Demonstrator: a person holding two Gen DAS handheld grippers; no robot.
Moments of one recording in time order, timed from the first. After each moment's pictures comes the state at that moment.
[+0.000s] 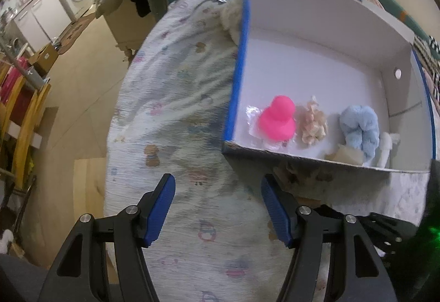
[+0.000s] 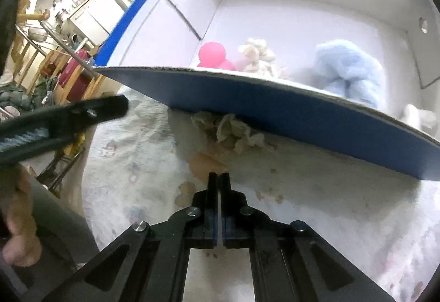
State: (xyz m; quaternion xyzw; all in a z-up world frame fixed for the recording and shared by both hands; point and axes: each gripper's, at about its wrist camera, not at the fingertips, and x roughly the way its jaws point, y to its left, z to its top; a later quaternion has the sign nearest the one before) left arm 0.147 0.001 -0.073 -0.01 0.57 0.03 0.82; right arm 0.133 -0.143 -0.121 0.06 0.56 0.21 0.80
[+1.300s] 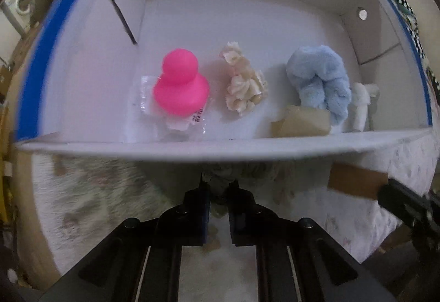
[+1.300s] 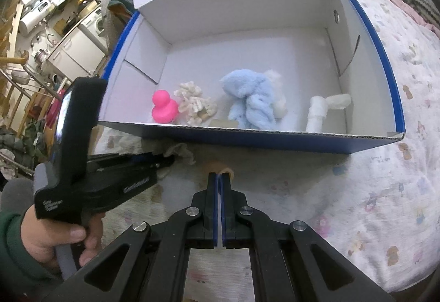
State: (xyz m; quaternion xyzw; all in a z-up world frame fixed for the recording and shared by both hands) left arm 0.171 -0.051 -0.124 0.02 0.61 -0.09 0.79; right arm 0.113 -0.219 -0.072 0.12 0.53 0.14 0.83
